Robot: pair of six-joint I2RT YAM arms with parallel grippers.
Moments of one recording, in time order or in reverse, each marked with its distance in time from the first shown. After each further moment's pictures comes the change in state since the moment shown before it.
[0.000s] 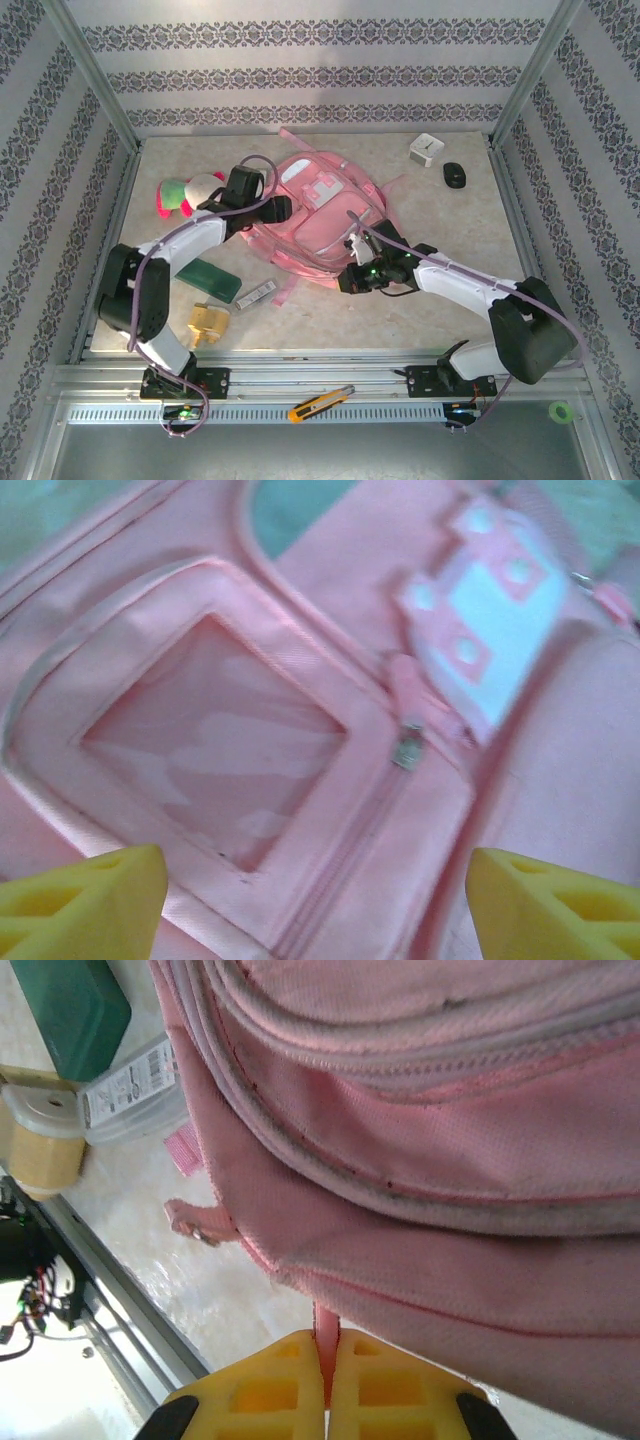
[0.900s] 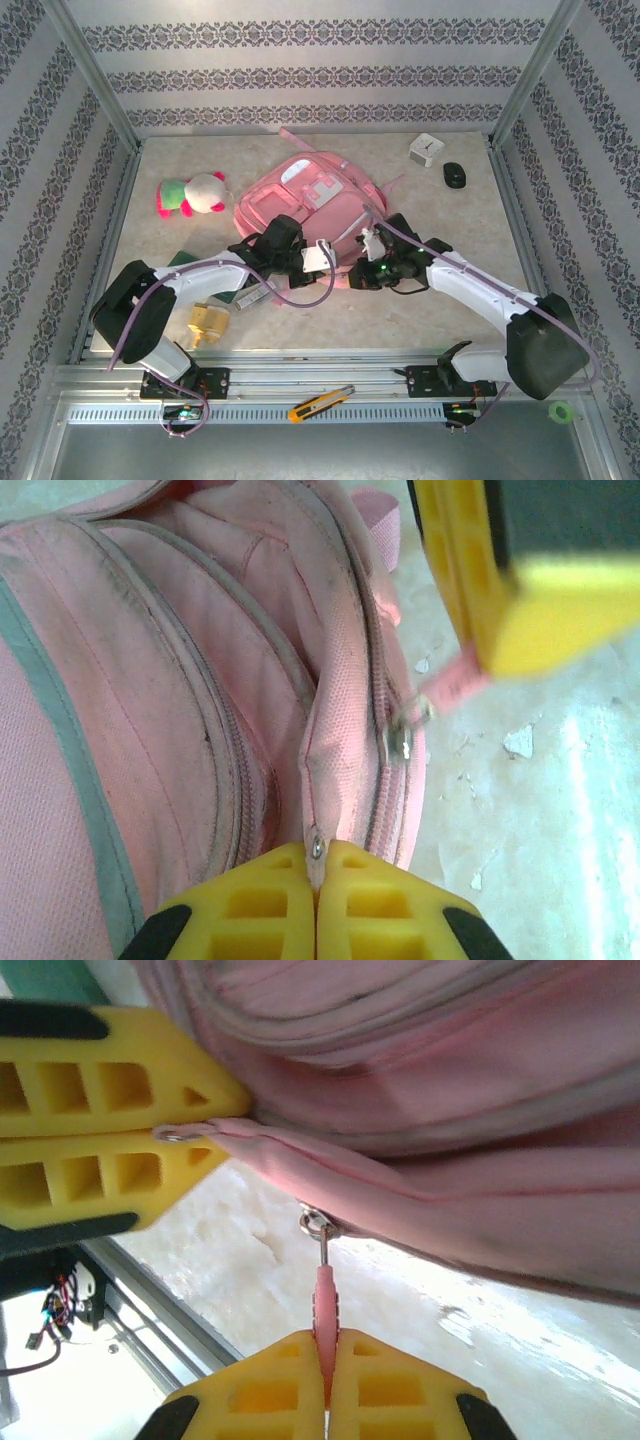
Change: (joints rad) left arm -0.330 -0.069 -0.234 0.144 0.274 0.987; right arm -0.063 -0.109 0.047 -0.206 0.040 0.003
